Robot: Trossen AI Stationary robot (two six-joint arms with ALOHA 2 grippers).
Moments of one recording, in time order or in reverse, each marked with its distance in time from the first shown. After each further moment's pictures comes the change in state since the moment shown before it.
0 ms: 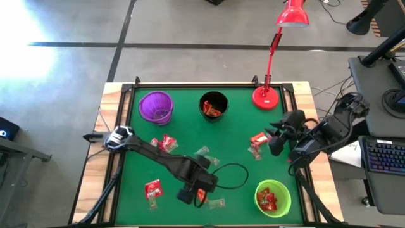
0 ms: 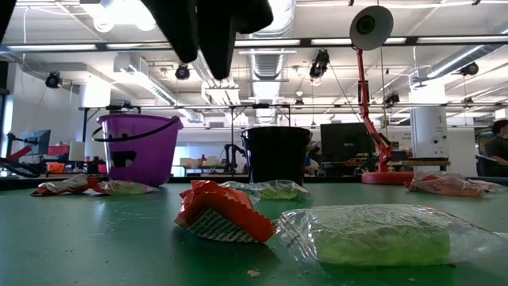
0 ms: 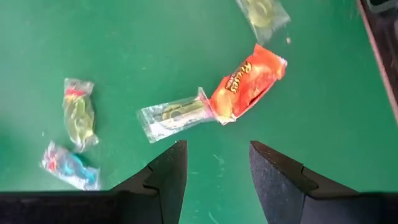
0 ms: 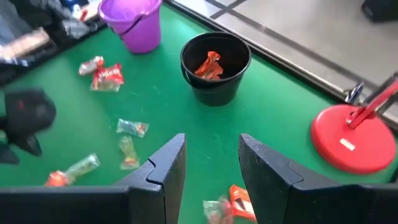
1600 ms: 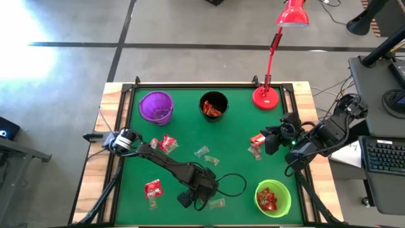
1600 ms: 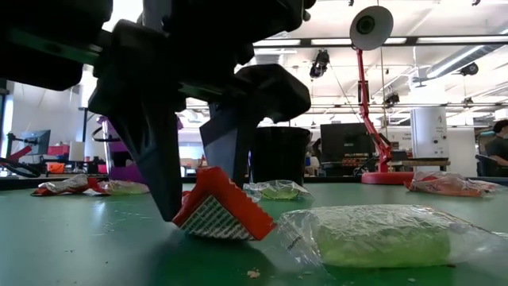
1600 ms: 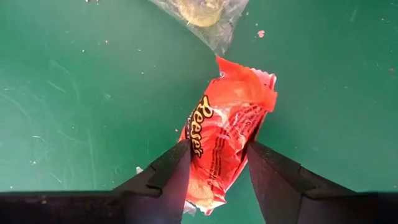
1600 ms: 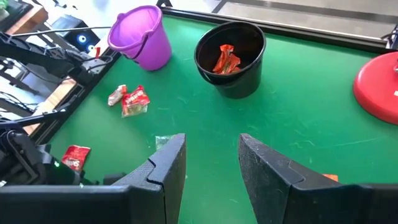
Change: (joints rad) left arm -0.004 0.098 -0.271 0.424 0.161 0.286; right arm -0.004 0.031 0.000 0.092 -0.003 0.252
